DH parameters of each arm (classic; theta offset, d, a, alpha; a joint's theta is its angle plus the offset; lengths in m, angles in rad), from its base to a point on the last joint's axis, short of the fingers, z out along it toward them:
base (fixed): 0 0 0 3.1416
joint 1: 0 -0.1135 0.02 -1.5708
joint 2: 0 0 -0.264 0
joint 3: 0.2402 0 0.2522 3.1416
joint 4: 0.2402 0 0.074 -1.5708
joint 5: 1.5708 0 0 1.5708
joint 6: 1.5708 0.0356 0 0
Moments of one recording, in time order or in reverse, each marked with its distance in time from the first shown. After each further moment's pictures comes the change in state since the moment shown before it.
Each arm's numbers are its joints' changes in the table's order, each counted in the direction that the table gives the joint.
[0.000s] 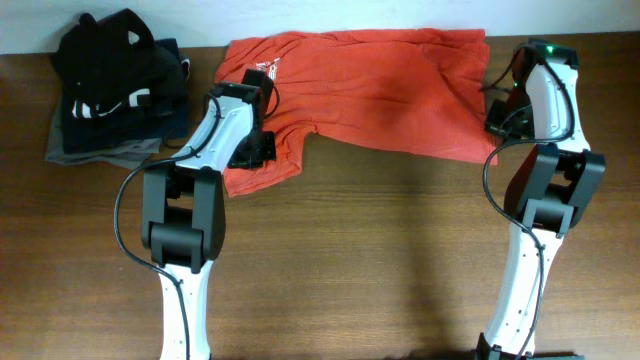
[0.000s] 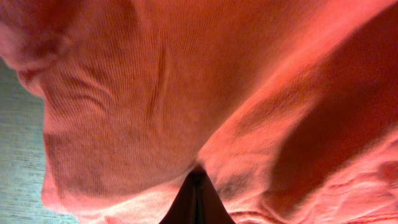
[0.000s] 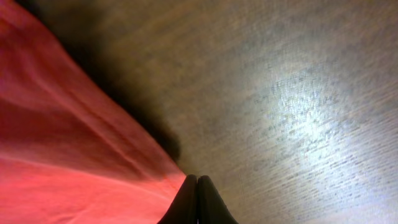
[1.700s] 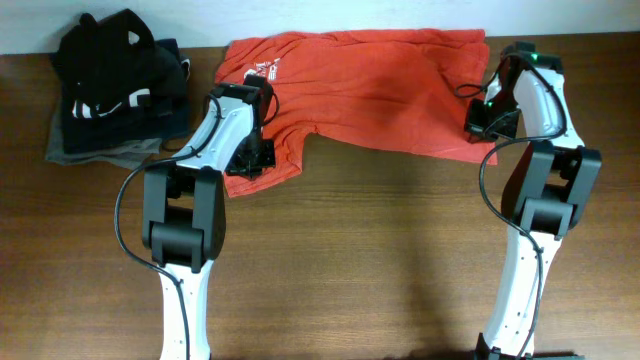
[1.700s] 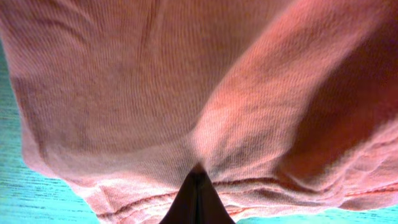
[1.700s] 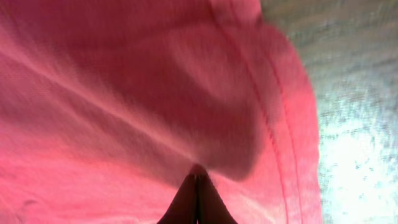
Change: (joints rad) left arm 0.000 -0.008 -0.006 0.090 0.027 0.000; right arm -0.032 0.050 -0.171 -0.163 -0.228 -0.127
